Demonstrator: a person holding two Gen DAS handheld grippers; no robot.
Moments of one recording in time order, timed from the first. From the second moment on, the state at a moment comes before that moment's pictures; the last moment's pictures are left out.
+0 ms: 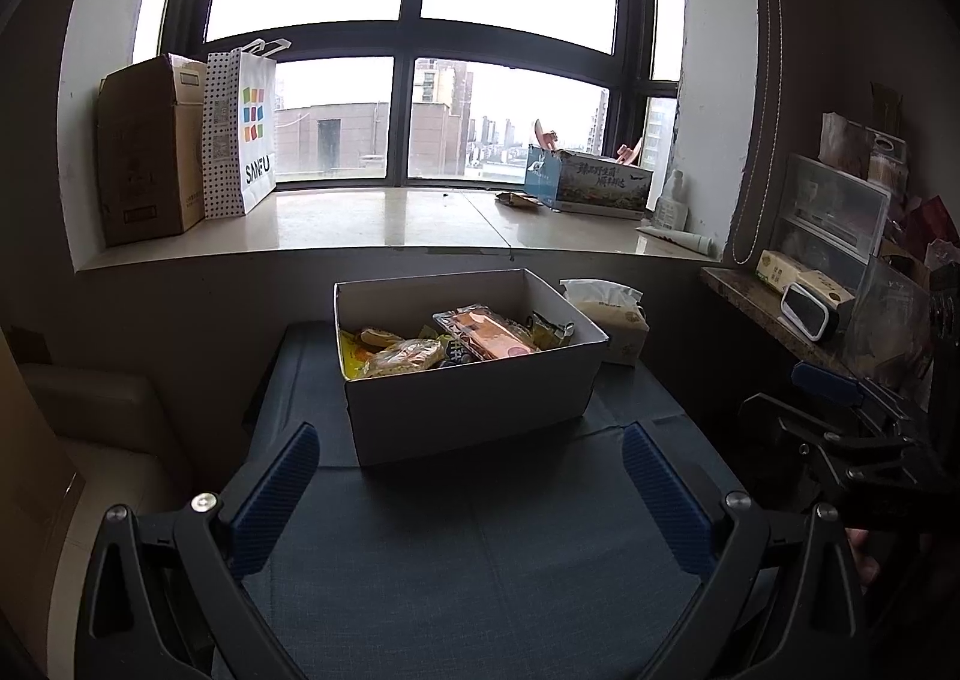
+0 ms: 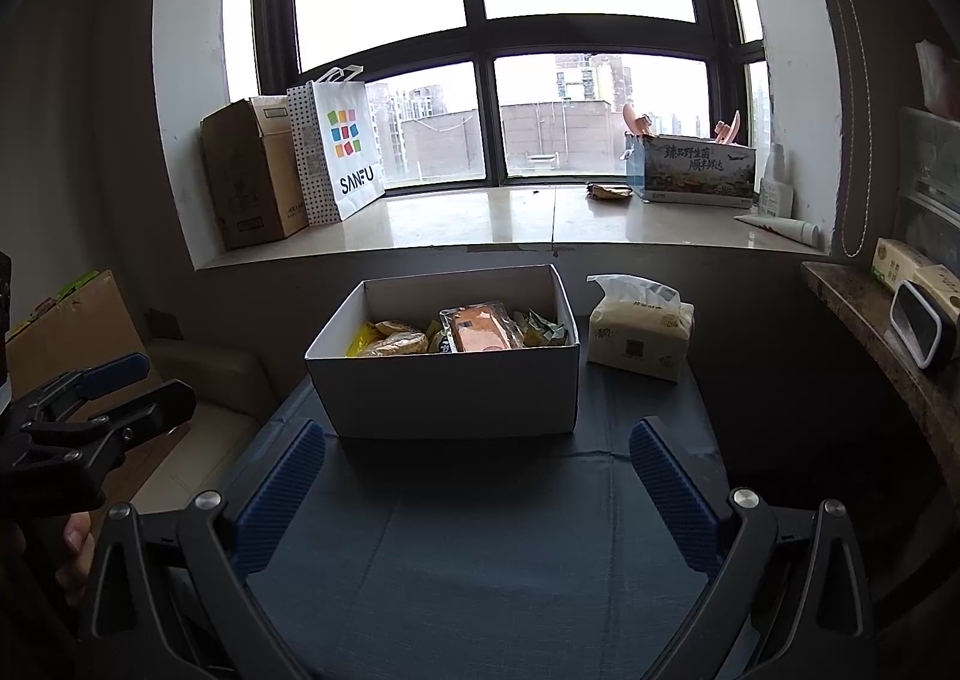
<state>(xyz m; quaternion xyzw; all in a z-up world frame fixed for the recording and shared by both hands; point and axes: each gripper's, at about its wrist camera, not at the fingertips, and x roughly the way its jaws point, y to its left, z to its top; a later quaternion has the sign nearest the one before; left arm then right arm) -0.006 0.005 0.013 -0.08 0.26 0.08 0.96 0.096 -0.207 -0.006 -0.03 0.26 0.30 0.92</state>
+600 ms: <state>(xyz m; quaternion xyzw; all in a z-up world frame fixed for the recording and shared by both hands) -0.006 0.004 0.012 -0.08 0.26 0.08 0.96 0.094 -0.207 -0.006 -0.03 0.26 0.30 0.92</state>
